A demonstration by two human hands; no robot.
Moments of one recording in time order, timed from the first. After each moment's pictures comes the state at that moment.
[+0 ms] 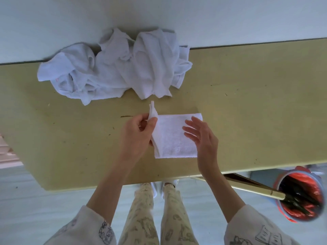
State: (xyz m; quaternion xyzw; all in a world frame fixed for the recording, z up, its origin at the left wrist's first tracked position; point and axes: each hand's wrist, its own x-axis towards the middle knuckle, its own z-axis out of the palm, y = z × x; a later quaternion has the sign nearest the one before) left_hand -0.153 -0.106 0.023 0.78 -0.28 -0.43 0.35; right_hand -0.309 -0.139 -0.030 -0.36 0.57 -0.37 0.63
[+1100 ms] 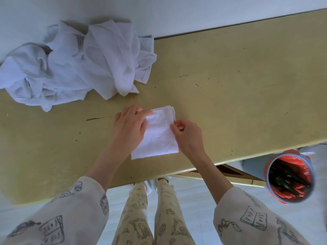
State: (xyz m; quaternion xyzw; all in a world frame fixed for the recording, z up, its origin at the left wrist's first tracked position) left_hand -0.187 -0.142 -0.053 0.73 -0.67 -0.13 0.09; right_hand -0.354 -0.175 -0.043 -0.55 0.67 -0.10 0.49
